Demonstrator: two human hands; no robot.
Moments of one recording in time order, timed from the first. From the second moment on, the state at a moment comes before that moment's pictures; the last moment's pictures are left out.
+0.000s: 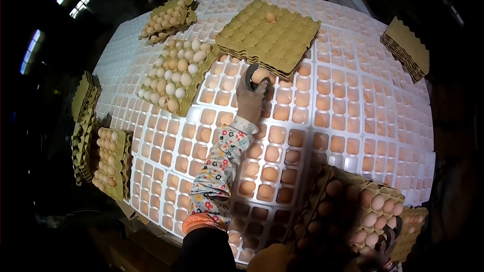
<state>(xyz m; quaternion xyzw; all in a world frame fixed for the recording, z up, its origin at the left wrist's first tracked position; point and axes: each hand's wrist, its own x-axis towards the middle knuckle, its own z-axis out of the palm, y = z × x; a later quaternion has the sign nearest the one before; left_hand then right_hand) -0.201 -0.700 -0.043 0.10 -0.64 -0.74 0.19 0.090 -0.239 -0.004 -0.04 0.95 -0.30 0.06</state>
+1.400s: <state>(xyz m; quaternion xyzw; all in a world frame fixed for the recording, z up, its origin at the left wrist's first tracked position) 0.081 -0.124 -0.003 -0.38 -0.91 -0.18 -0.03 0.178 0.099 0.046 -0.04 0.97 -0.23 -0.05</state>
